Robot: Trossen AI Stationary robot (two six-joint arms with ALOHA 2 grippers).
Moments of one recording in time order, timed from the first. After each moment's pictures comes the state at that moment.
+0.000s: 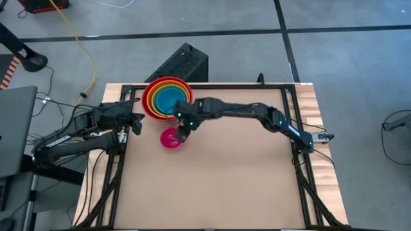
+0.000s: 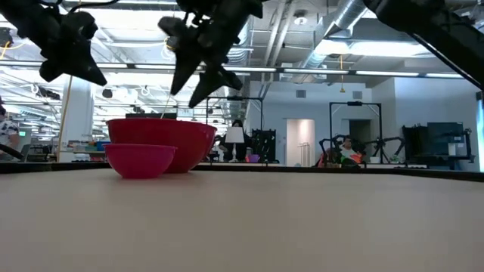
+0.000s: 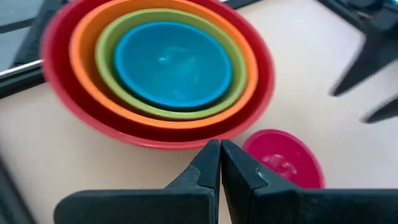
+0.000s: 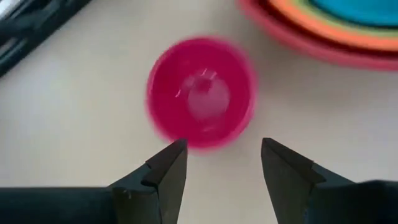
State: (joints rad) left arm 0.40 0.37 0.60 -0.78 -0.21 -0.42; right arm -0.10 2.31 2.35 -1.01 -0.06 0.50
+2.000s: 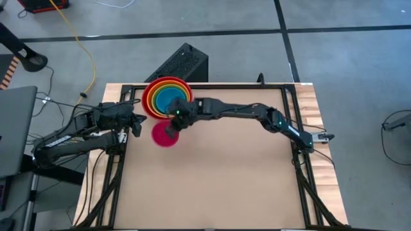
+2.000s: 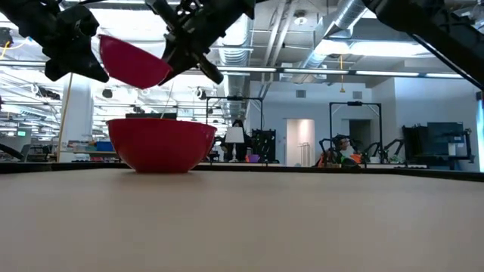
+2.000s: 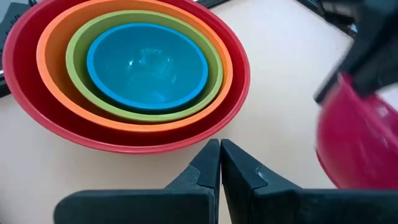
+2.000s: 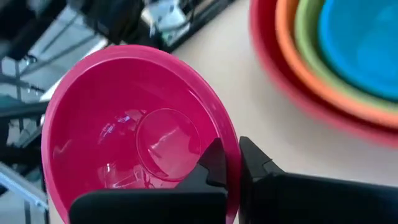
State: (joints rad) left arm 0.40 0.37 0.60 -0.75 -0.14 -0.39; right arm -0.10 2.31 2.36 -0.76 -0.08 0.59
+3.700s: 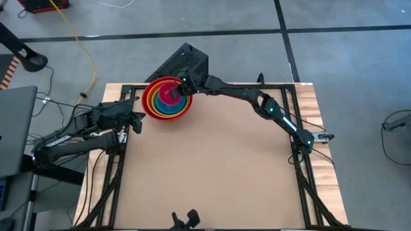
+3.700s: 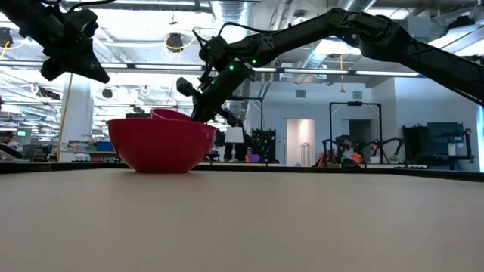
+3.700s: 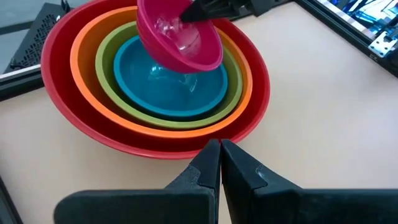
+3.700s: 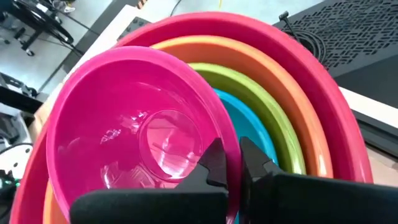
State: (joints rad) left arm 0.40 0.37 0.60 -0.74 -0.22 -0.45; right arm -0.41 2.46 2.35 -0.49 0.03 0.61
